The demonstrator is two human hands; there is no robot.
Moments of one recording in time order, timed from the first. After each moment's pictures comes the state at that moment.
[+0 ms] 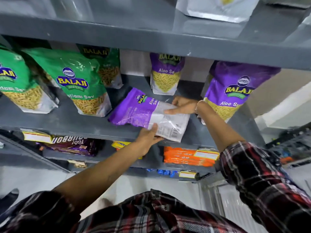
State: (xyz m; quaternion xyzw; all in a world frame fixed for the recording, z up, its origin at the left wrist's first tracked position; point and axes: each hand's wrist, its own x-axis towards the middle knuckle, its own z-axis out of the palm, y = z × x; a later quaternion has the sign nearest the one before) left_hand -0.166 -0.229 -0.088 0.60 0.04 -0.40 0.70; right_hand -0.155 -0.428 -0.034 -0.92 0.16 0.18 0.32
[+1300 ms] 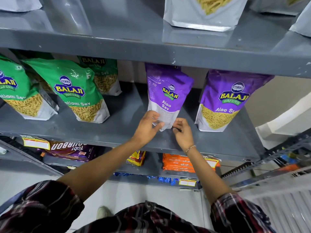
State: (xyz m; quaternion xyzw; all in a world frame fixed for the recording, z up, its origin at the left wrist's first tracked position) left_hand -0.122 -0.254 -0.099 0.80 -0.34 -0.08 0.49; right_hand -0.210 -0.388 -0.126 -0.74 0.26 -0.23 0.58
